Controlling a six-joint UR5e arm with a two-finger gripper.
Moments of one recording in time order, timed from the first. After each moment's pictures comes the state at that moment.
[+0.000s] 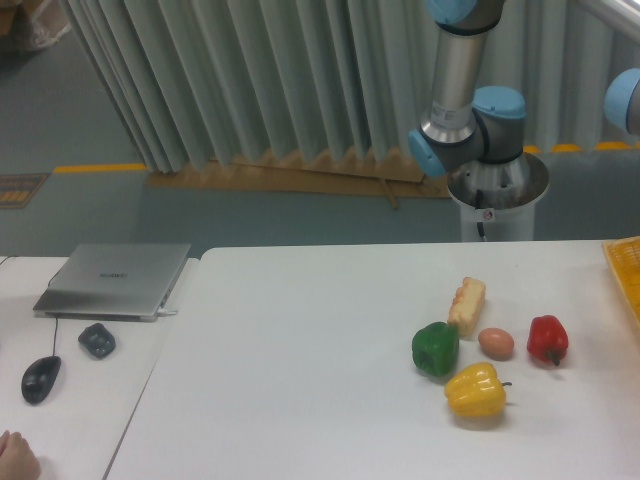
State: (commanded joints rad) arm 2.74 -1.88 -1.44 -1.27 1.51 1.66
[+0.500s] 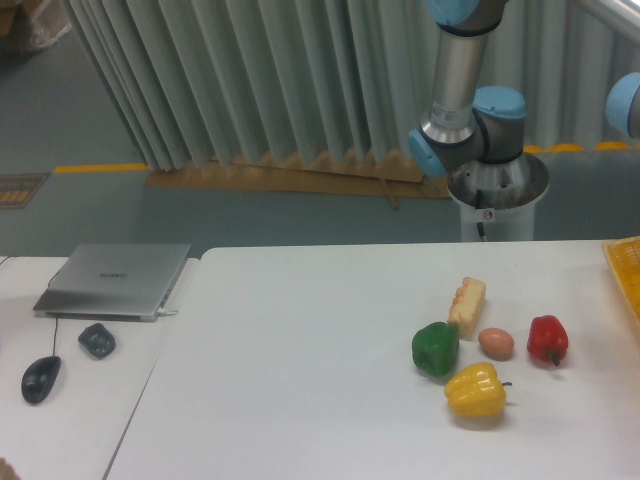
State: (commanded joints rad) arm 2.74 -1.88 -1.44 -1.27 1.51 1.65
